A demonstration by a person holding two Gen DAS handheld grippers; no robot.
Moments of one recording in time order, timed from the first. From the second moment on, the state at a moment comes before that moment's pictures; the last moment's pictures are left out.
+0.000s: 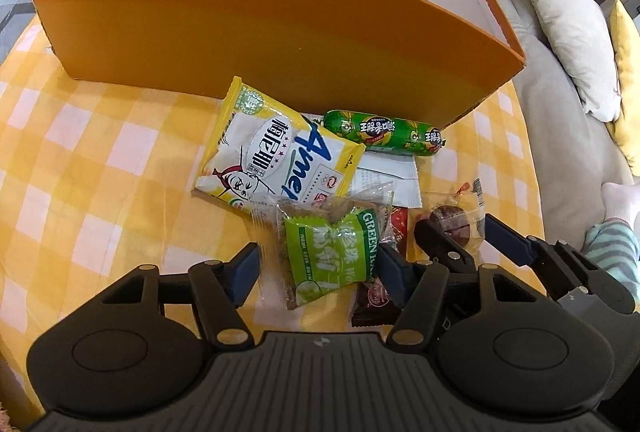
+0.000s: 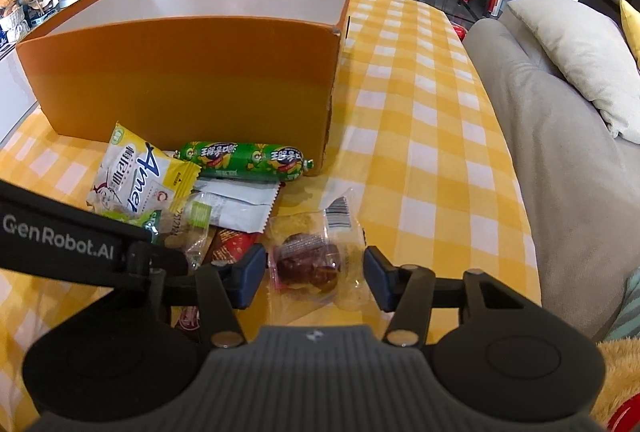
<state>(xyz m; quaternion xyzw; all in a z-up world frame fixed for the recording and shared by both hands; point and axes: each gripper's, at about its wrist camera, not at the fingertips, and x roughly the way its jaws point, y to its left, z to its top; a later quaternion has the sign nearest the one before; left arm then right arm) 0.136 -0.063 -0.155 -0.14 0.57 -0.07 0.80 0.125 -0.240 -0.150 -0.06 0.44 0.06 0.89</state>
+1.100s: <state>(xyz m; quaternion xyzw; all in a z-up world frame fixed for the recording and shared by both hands) 0.098 -0.025 -0.086 -0.16 0.50 -0.11 0.84 0.073 -0.230 -0.093 -0.03 0.41 0.07 0.91</state>
